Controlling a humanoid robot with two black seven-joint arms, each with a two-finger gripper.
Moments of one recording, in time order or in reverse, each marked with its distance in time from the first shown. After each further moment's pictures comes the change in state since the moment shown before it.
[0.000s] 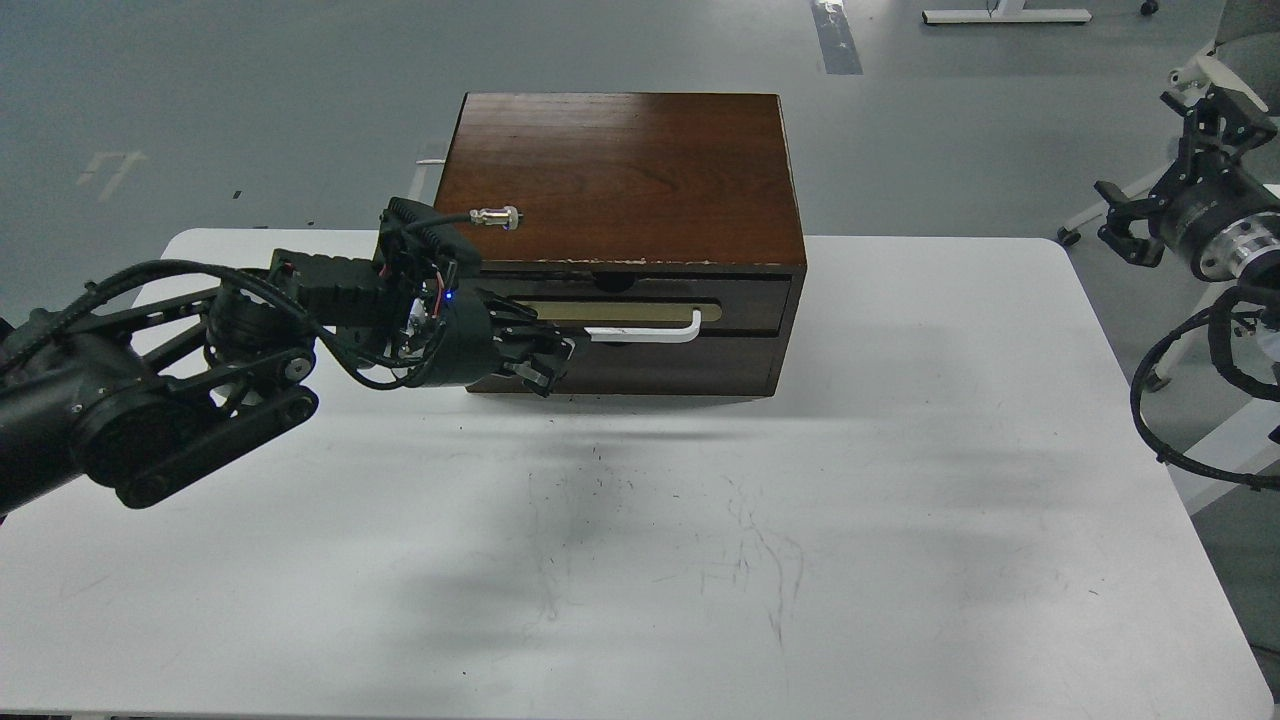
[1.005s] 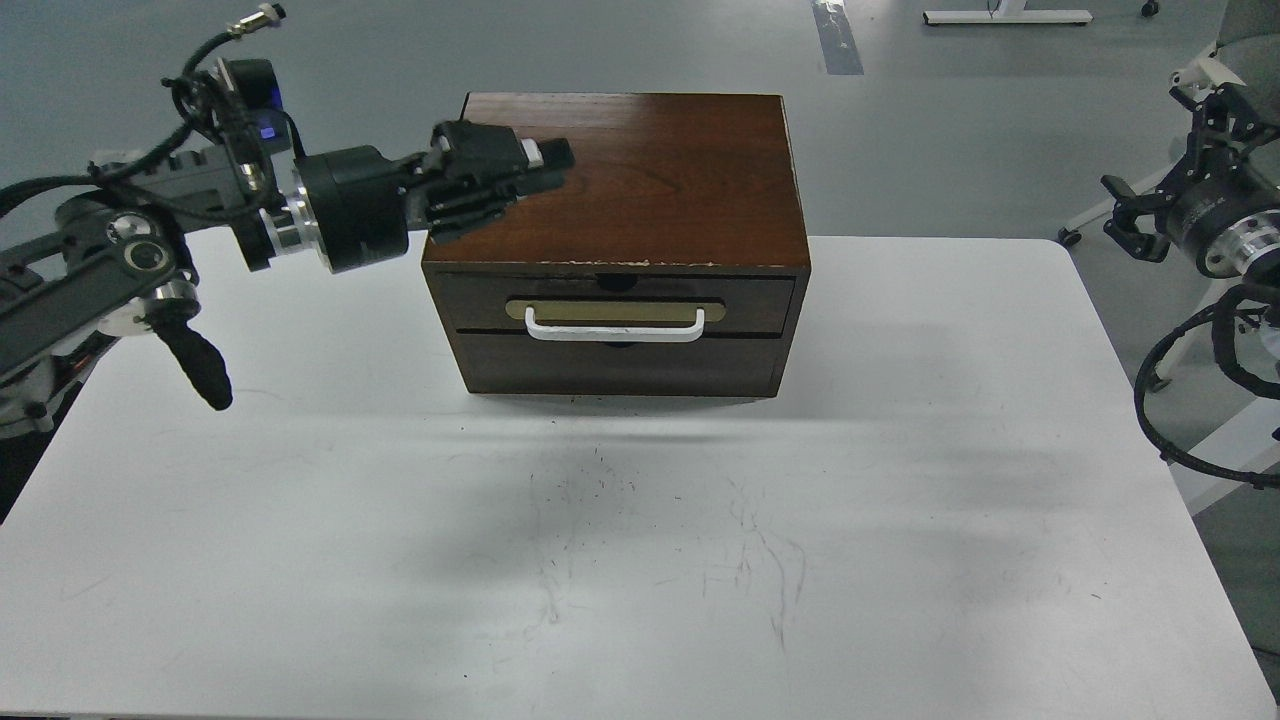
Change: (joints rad) left arm -0.006 0.130 -0.153 0.033 -1.084 0.003 -0.141; right arm 0.000 -0.004 0.006 0.002 0.001 0.000 0.018
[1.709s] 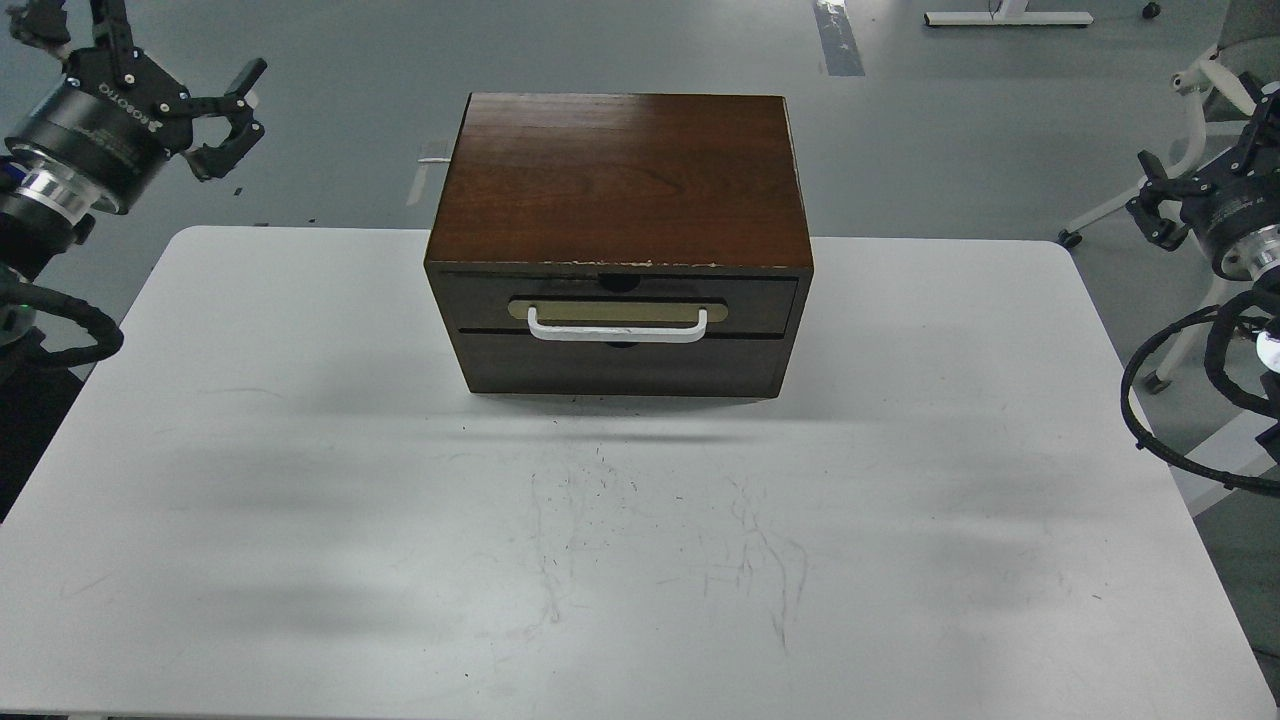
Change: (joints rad) left arm 0.125 0.067 -0.049 0.447 -1.108 0.000 0.002; right arm -0.061 0.015 0.202 0.001 0.054 0.000 0.078
